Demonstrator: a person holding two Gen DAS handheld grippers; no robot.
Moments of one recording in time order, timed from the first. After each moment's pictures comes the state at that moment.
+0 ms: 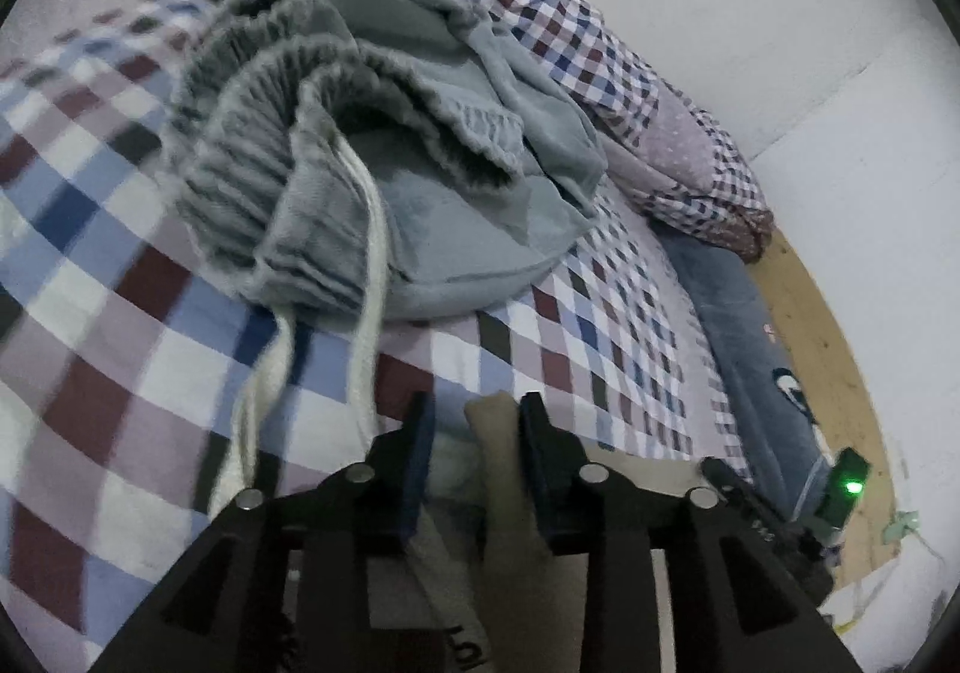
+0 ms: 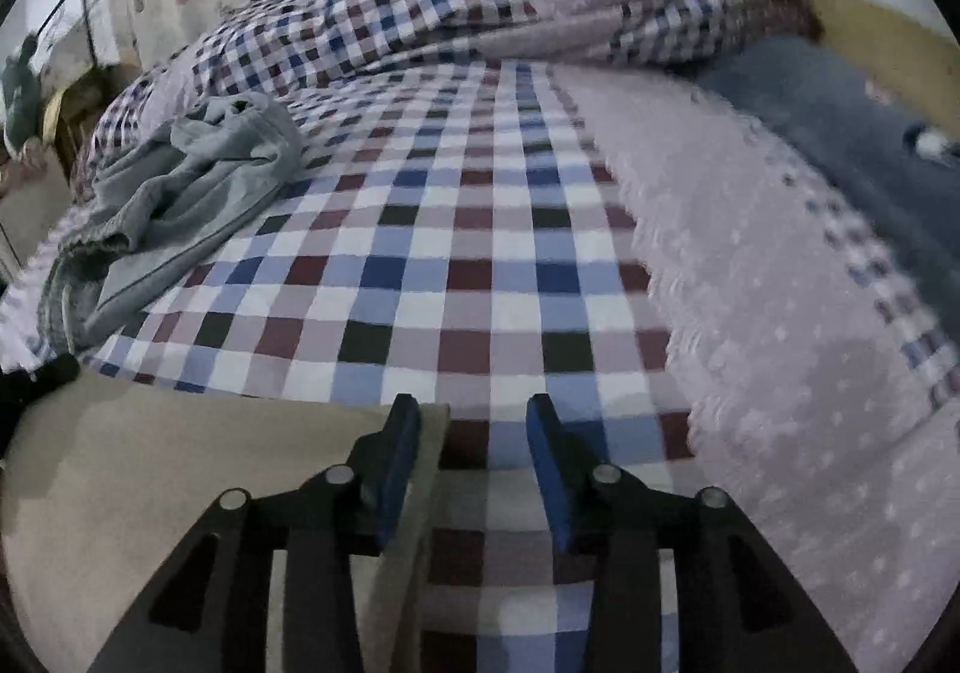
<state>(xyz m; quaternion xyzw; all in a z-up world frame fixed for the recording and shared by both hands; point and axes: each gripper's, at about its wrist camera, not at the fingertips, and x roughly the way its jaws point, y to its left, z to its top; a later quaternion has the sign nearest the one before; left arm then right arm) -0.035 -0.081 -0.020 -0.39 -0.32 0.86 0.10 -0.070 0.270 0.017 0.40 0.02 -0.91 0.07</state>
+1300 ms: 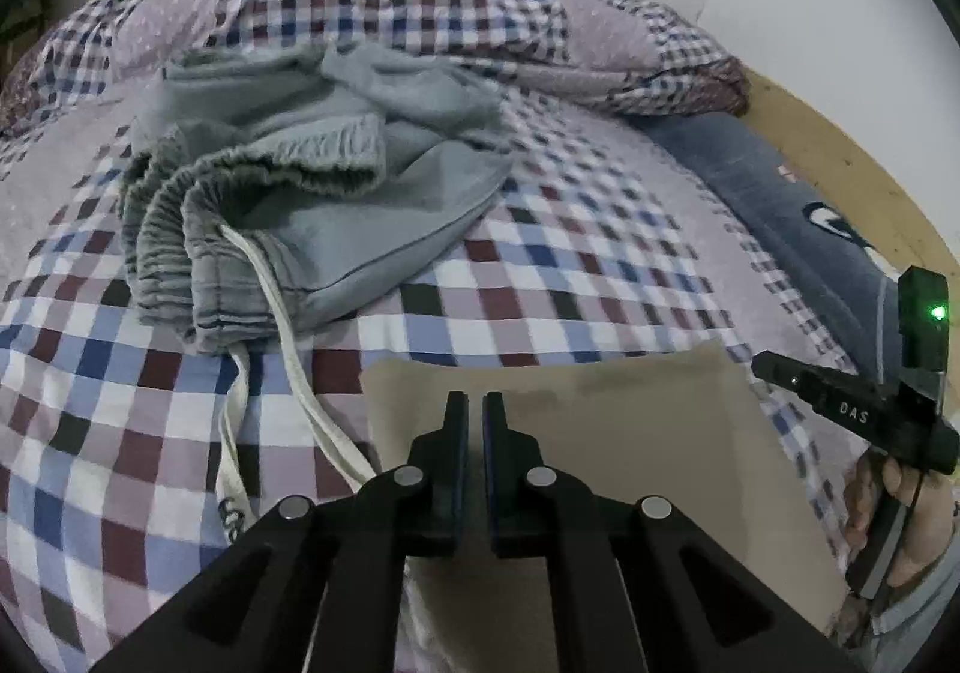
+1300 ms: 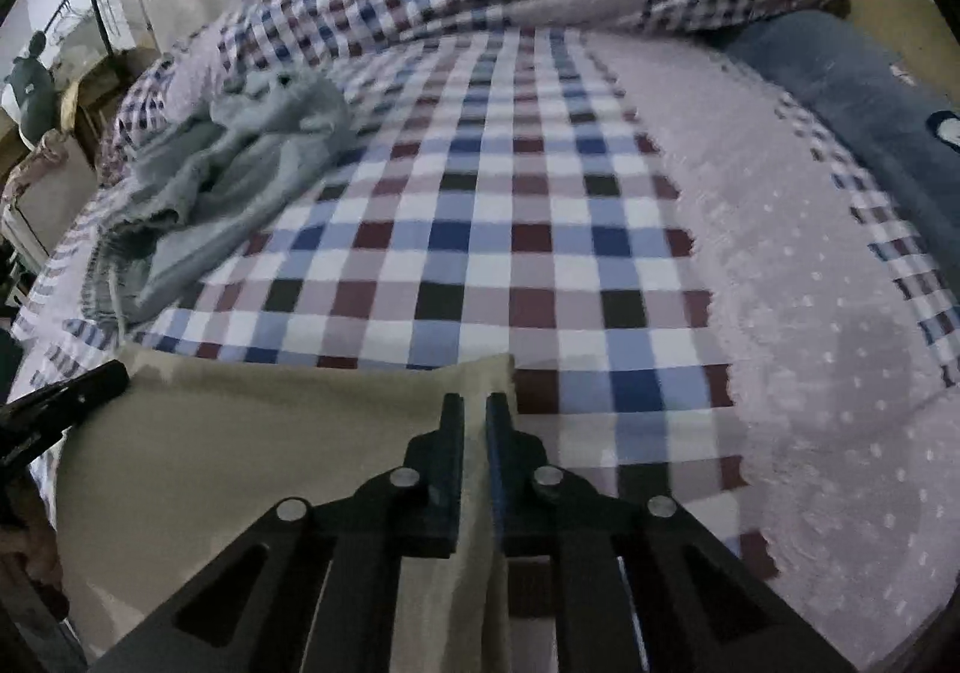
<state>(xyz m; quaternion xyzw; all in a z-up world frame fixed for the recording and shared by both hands) -0.006 -0.025 0.031 -0.41 -0.10 0.90 0.14 -0.057 0.253 0.030 0.45 -0.01 -0.89 0.10</state>
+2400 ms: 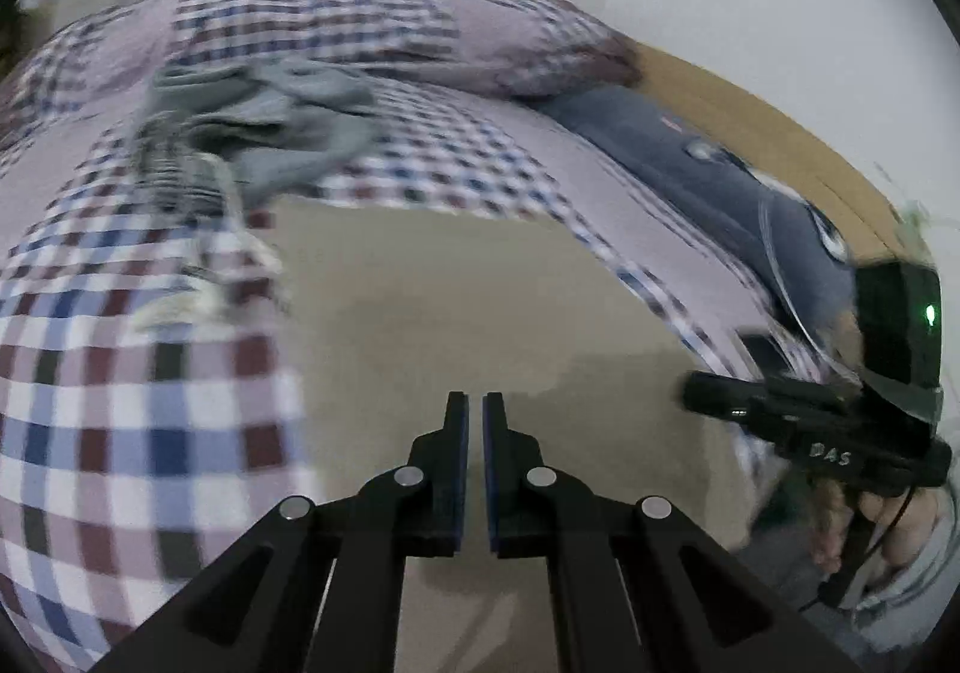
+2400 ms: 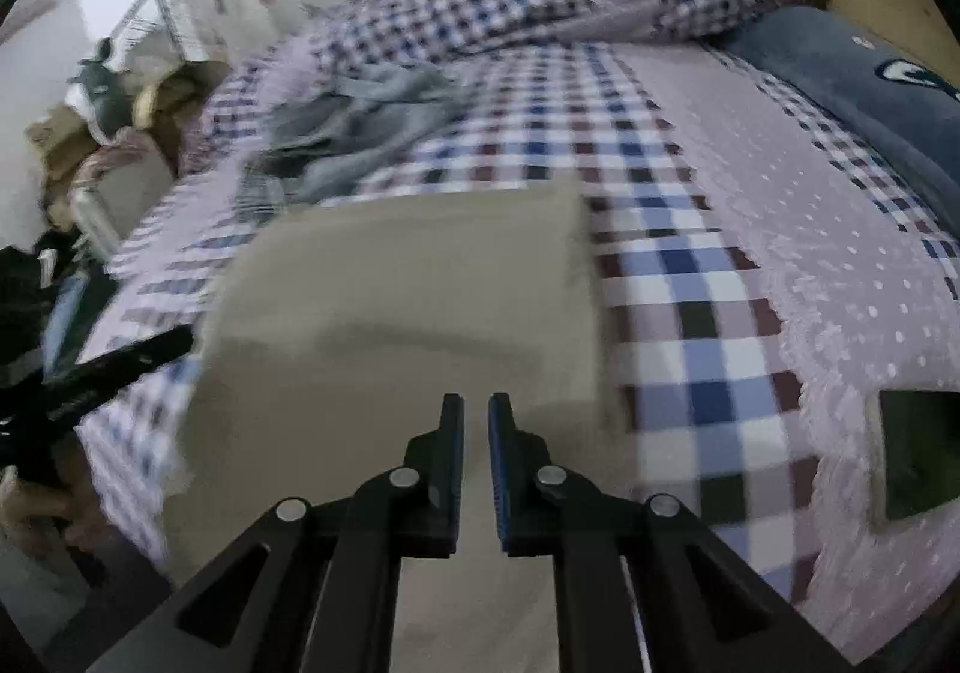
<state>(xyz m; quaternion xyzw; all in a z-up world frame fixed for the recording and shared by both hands) 0.158 0.020 0.037 -0.39 -0.06 0.89 0.23 0.137 0.249 0.047 0.42 -0.05 -0.89 0.18</state>
